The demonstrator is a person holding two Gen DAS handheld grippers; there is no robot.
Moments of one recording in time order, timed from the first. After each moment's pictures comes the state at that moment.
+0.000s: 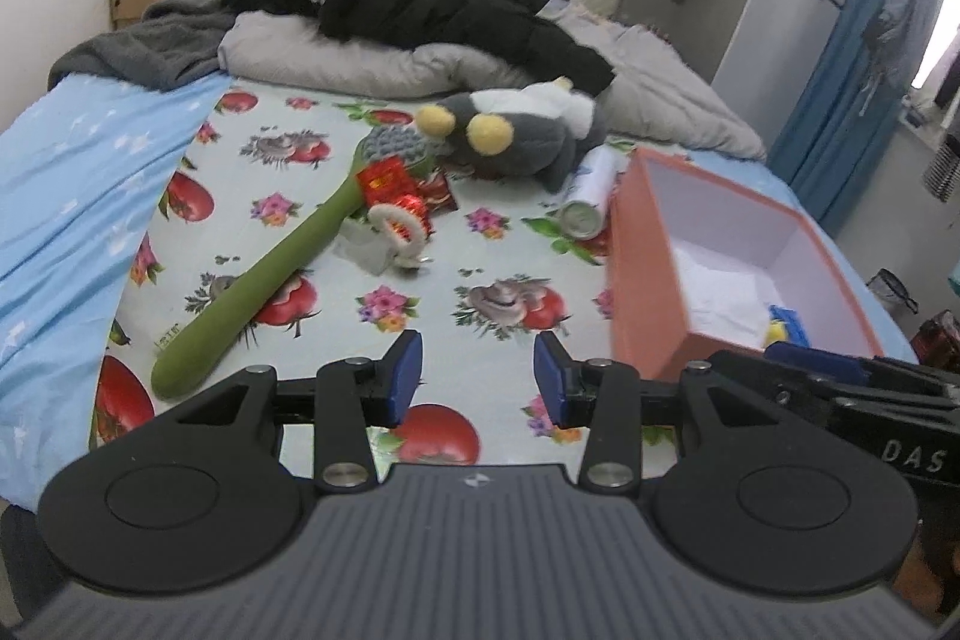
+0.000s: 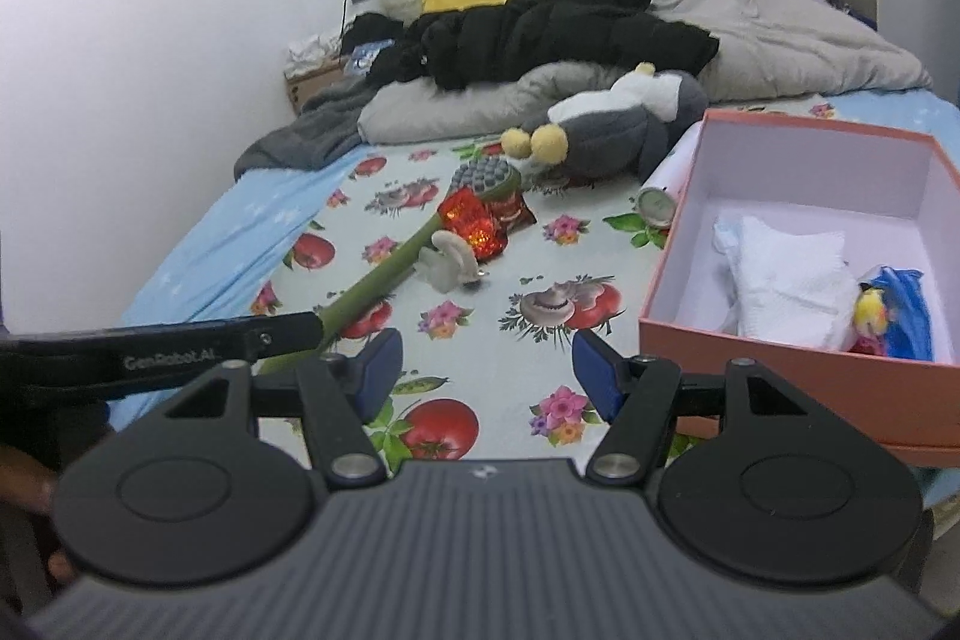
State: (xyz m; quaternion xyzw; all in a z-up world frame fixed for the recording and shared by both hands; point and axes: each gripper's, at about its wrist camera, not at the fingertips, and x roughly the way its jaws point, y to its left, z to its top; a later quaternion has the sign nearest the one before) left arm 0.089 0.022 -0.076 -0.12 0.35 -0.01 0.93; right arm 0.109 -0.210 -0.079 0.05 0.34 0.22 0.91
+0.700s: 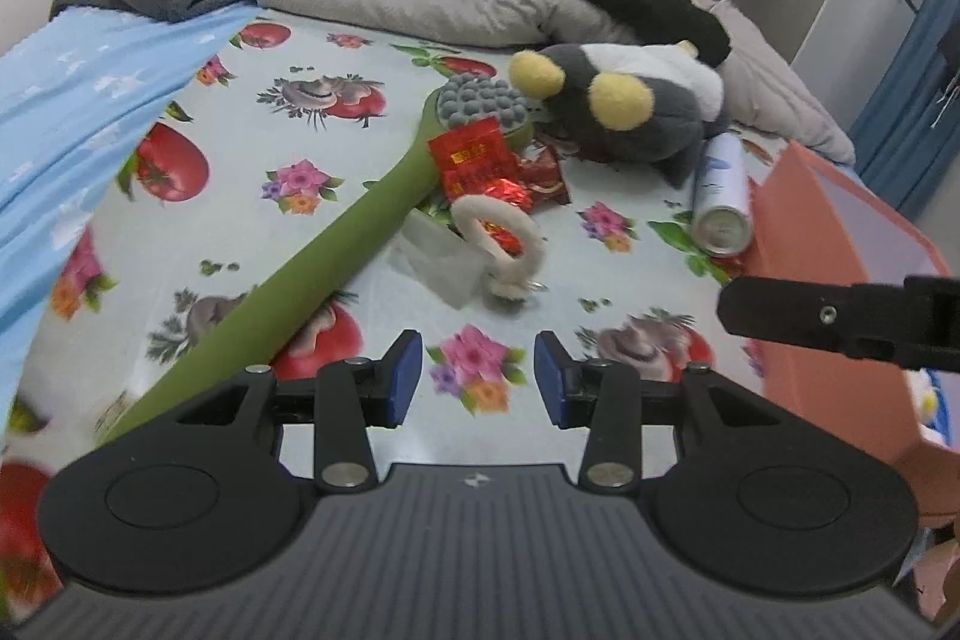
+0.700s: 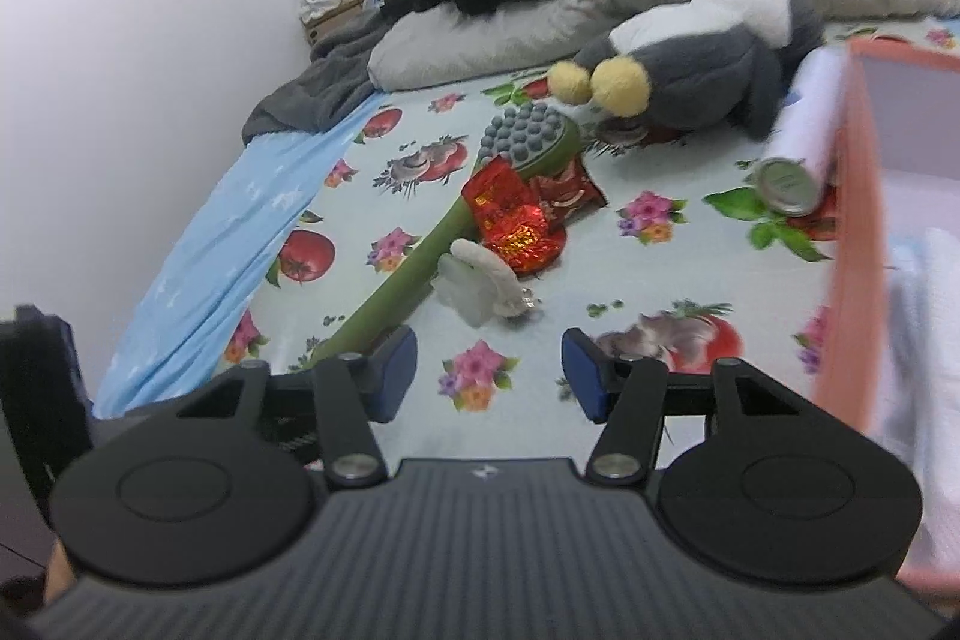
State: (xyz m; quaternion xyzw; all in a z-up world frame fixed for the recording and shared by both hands) left arm 0.242 0.082 -0.184 -0.14 0.39 0.02 0.91; right arm 0.267 -0.141 -0.140 0.09 0.42 0.26 0.86
